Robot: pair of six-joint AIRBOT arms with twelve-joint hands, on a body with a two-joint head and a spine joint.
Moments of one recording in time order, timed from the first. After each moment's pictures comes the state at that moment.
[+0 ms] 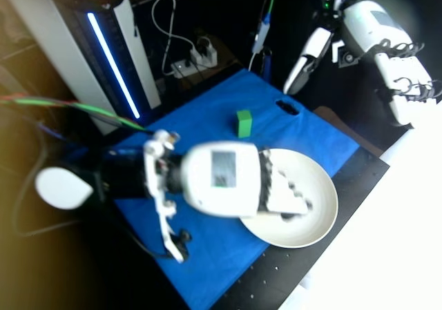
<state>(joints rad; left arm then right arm) 0.26 -1.07 1.47 0.44 -0.26 0.57 -0.46 -1.35 1.61 -0.52 0.65 -0.42</state>
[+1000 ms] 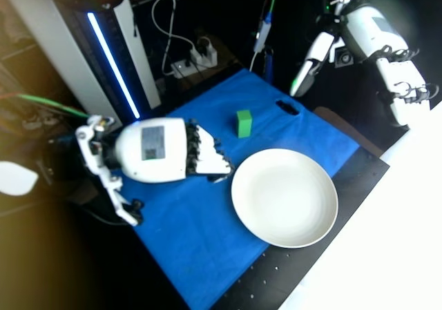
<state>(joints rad) 0.31 -1.06 1.47 0.37 -0.25 0.58 -0.67 -1.16 1.36 -0.48 0.81 -0.42</state>
